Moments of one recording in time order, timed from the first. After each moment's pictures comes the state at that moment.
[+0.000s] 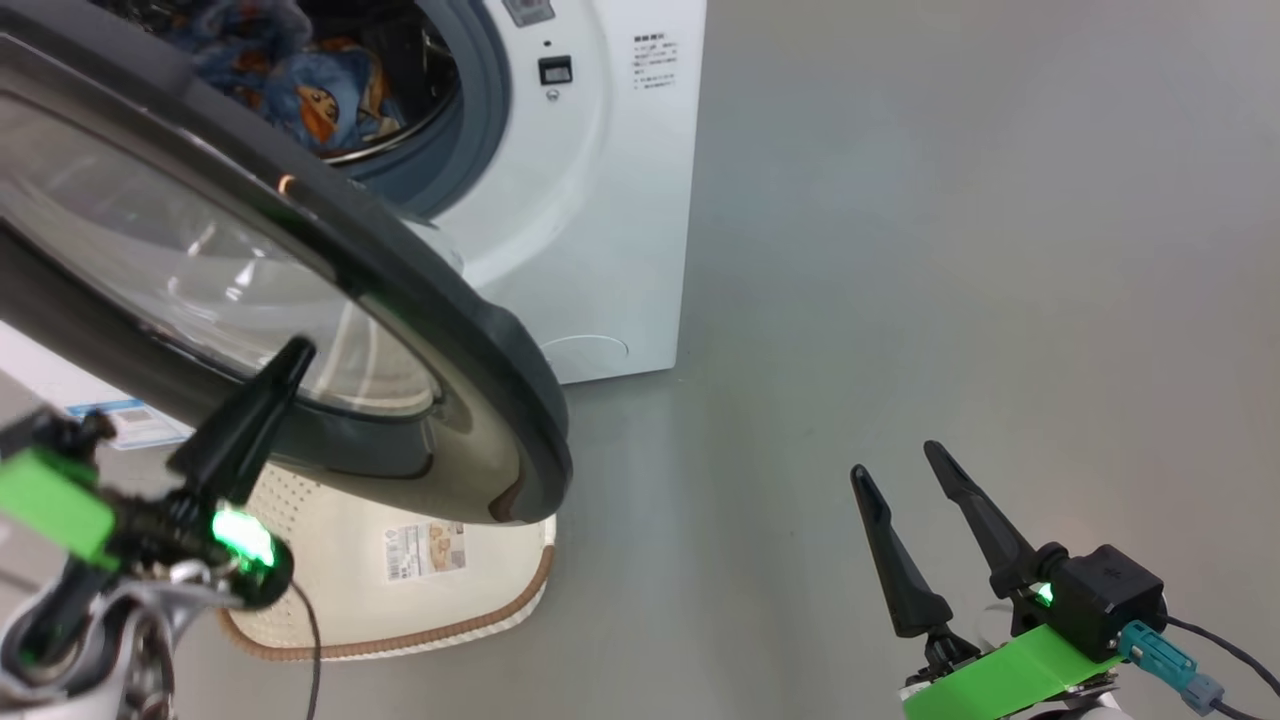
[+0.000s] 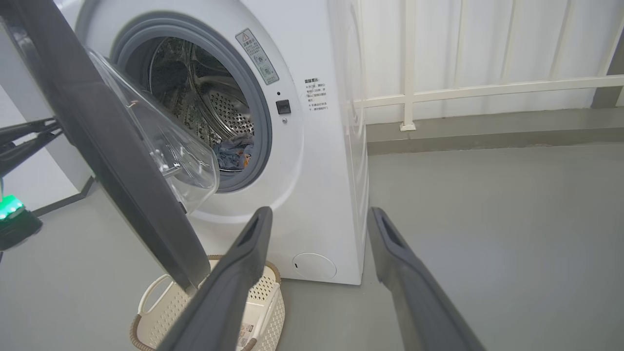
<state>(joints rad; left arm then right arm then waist) -0.39 0.22 0.00 0.23 -1.96 -0.10 0.76 -0.02 -0.05 0.14 -0.07 0.23 0.13 -0.17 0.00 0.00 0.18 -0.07</state>
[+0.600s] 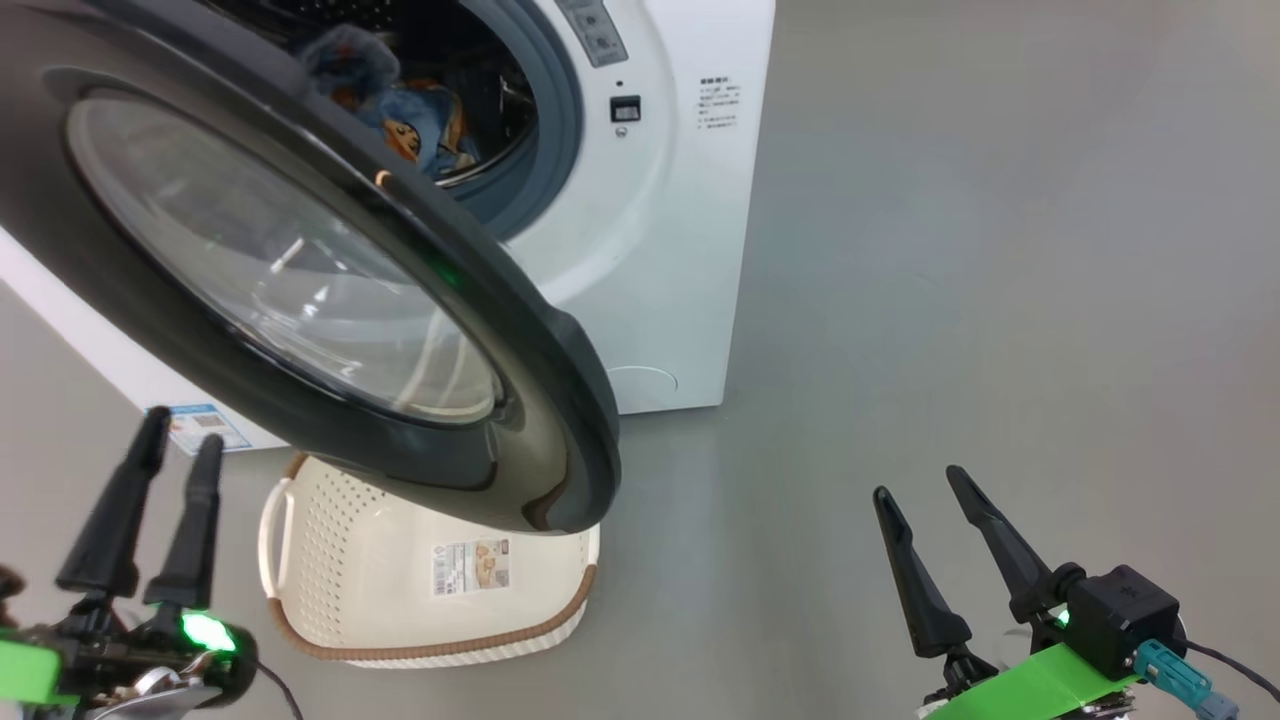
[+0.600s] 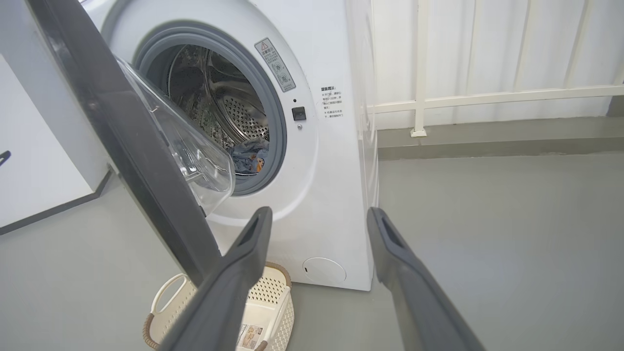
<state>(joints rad) -0.11 0.04 0.23 -0.04 -1.85 -0.12 0.55 0.02 -0.05 0.11 -0.06 0.23 0.13 -0.16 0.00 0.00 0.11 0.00</state>
